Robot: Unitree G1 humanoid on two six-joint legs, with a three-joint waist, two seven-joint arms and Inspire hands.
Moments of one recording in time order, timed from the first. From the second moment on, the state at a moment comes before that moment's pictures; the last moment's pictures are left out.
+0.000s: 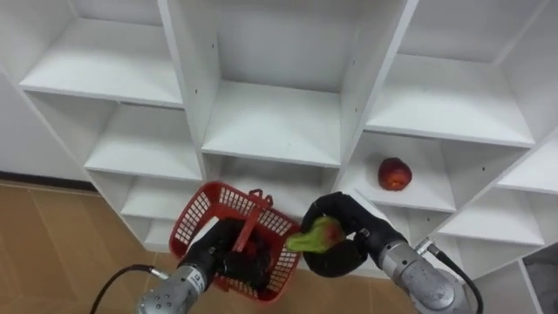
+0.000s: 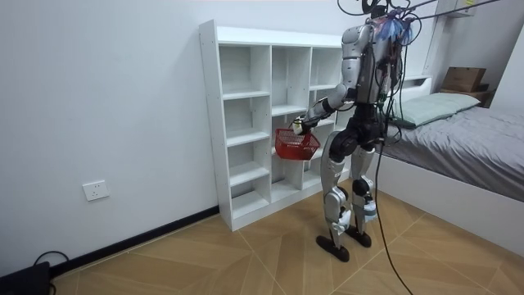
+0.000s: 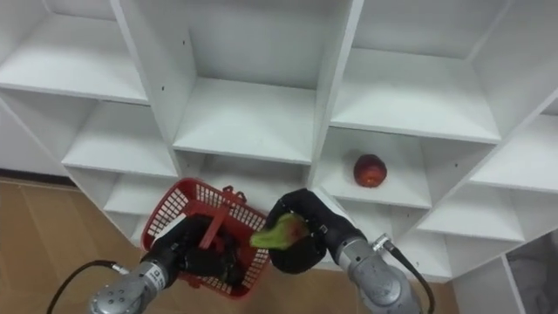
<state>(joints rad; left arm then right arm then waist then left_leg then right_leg) 0.05 0.18 -0.22 0.49 0.03 -0.04 -0.19 0.08 -0.29 0.29 0.22 -0.22 -0.03 0.21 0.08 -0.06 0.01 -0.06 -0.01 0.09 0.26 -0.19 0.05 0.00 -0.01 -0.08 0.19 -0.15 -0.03</state>
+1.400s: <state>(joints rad) 0.05 0.21 -0.28 0.47 0.03 -0.04 -0.28 0.01 -0.26 0.29 0.45 -0.40 -0.03 0.14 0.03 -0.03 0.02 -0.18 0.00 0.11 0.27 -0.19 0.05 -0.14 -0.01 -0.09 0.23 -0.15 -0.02</state>
